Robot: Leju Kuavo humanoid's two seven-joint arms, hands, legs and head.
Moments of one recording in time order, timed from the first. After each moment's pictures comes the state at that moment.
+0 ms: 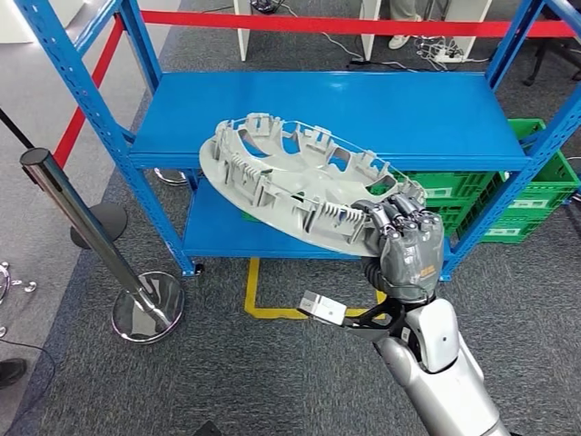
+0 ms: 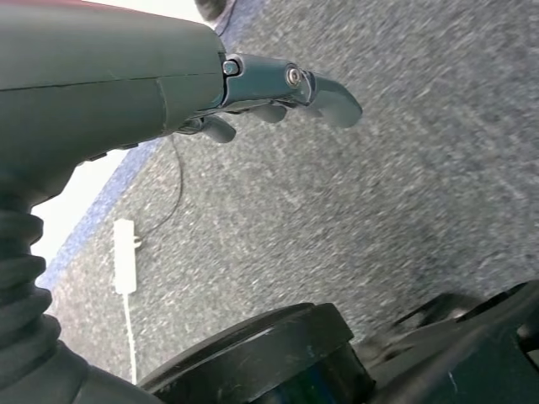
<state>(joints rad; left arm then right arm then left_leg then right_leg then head) 0.10 -0.12 -0.02 -0.57 -0.82 0.28 0.12 -0.27 -0.03 0.55 -1.63 1.23 -0.68 -0.12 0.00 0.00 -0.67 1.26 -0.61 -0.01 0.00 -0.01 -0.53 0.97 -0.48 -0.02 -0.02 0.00</state>
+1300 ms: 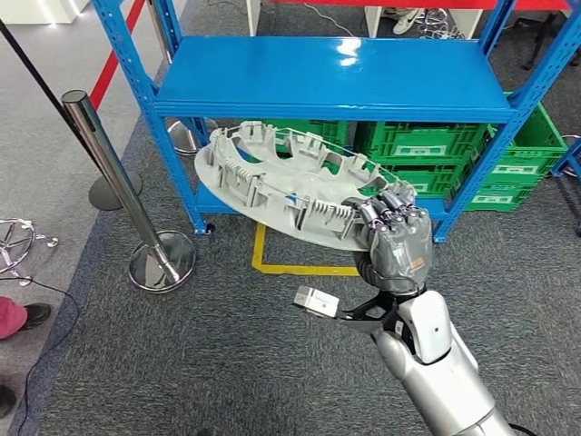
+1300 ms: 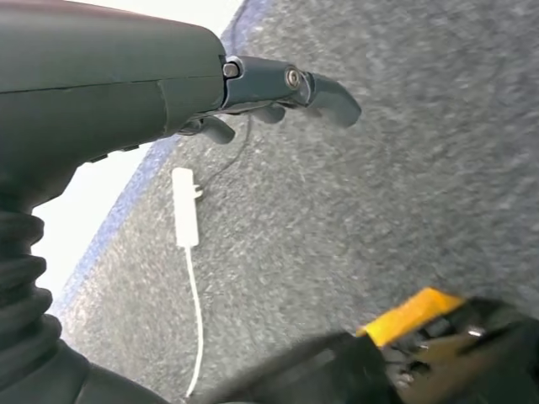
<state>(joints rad) 0.11 -0.10 -0.01 -0.59 -0.82 0.26 0.14 -0.32 -0.04 0.59 -1.56 1.22 -0.68 -0.10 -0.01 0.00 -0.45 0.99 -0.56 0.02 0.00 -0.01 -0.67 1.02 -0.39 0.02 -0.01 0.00</state>
